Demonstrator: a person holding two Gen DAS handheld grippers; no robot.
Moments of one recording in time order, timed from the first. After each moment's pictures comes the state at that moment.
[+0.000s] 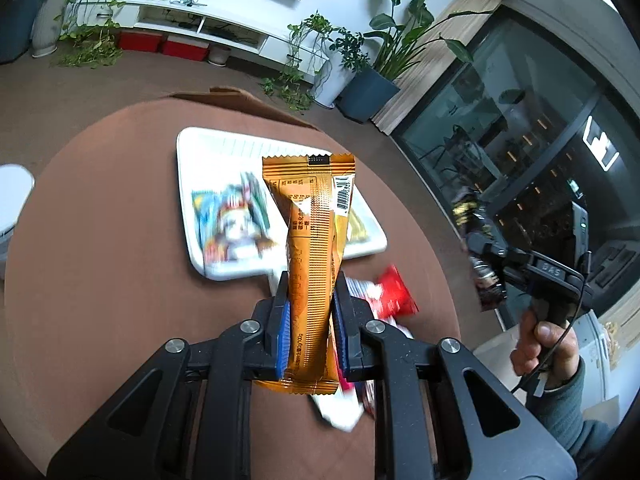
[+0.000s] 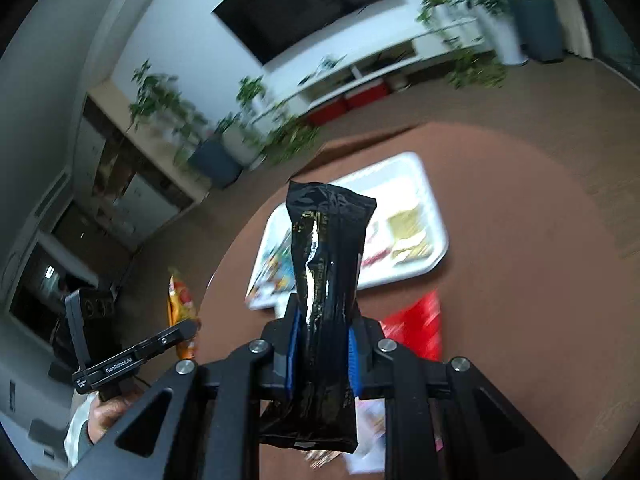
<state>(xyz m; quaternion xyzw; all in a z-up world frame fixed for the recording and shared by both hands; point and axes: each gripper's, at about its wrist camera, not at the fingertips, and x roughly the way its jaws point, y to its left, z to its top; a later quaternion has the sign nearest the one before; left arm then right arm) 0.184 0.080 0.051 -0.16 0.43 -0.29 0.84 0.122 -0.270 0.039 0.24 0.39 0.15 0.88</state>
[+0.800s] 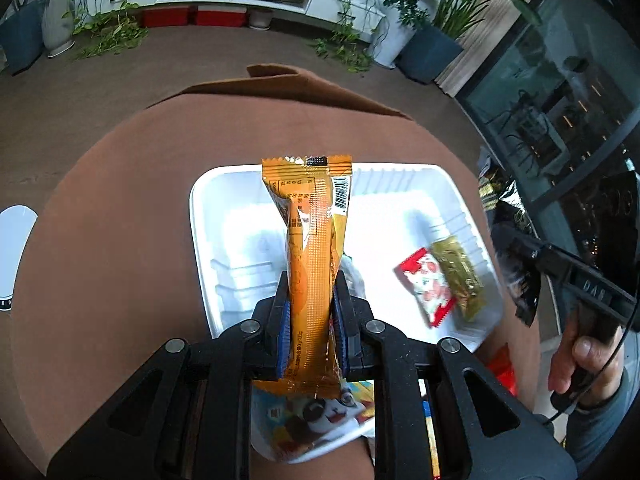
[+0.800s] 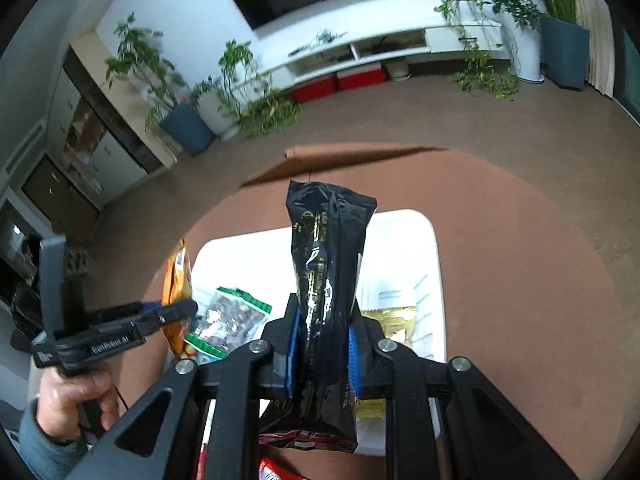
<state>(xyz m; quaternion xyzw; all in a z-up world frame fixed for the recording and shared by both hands) 0.356 0.041 -0.011 -0.08 0.52 -0.20 0.82 0.299 -0.220 -0.018 0.13 0.46 0.14 0.87</state>
